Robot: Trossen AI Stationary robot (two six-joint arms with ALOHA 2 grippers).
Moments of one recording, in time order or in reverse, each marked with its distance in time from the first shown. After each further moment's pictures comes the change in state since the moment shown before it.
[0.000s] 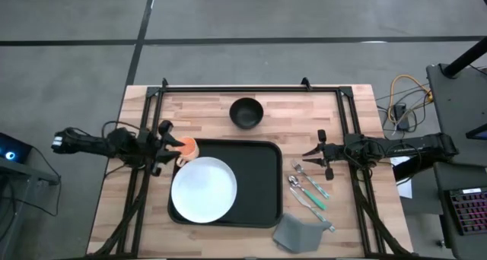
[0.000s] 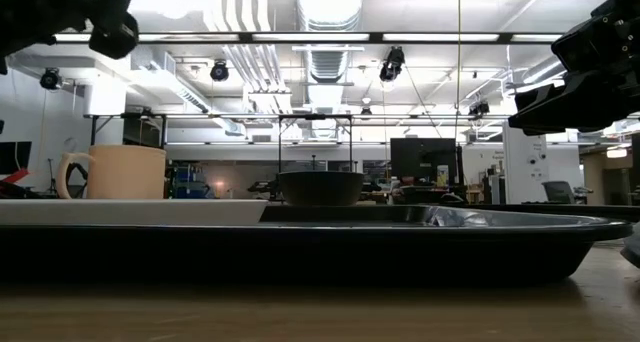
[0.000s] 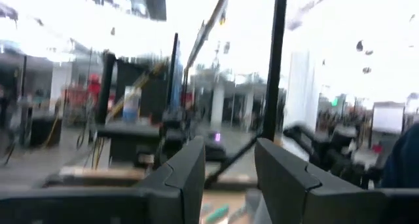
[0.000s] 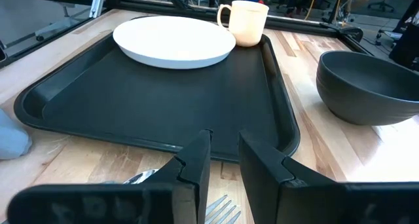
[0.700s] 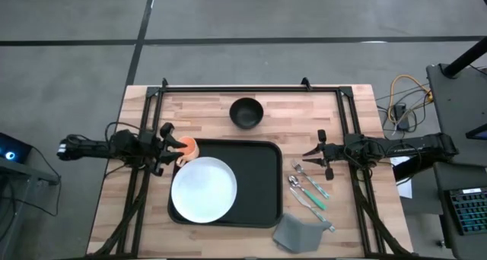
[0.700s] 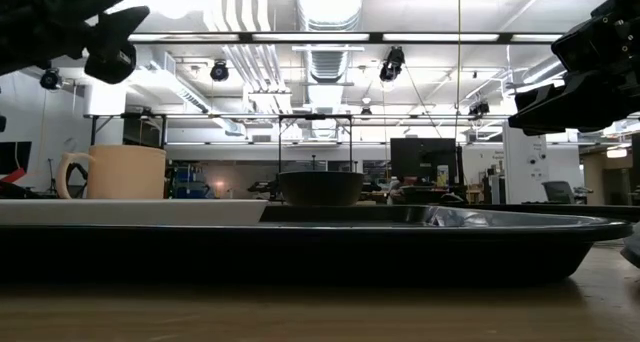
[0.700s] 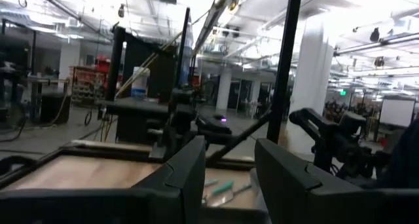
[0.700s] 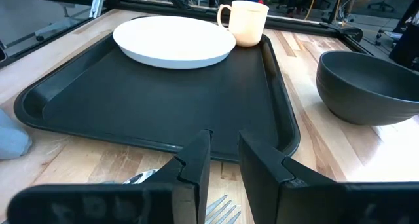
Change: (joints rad) left arm 0.054 -0.167 -0.062 -0.186 0.021 -0.049; right arm 0.000 0.000 0.000 0.000 0.000 0.000
